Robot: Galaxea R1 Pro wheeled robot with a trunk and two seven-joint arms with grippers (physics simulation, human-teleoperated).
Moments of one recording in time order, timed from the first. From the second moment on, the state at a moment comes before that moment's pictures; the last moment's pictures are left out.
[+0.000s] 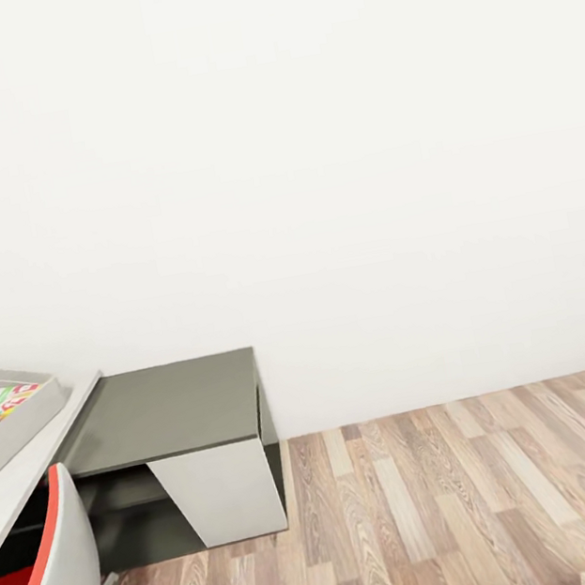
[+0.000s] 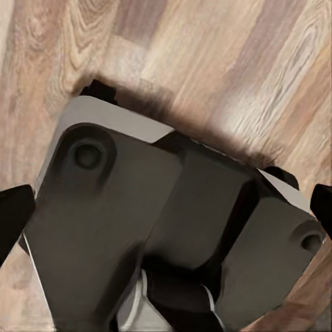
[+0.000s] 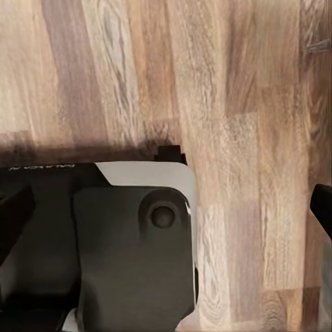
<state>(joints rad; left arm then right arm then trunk) -0.16 0.14 -0.37 -0.61 0.97 0.44 0.22 -0.17 -0.17 0.39 -0.68 -0.52 0.47 -0.14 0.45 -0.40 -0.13</state>
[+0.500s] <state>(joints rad) -0.13 0.15 -0.37 -0.25 0.93 0.14 0.11 -0.17 -0.09 0.48 -0.37 -0.48 0.14 -0.14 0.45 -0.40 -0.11</state>
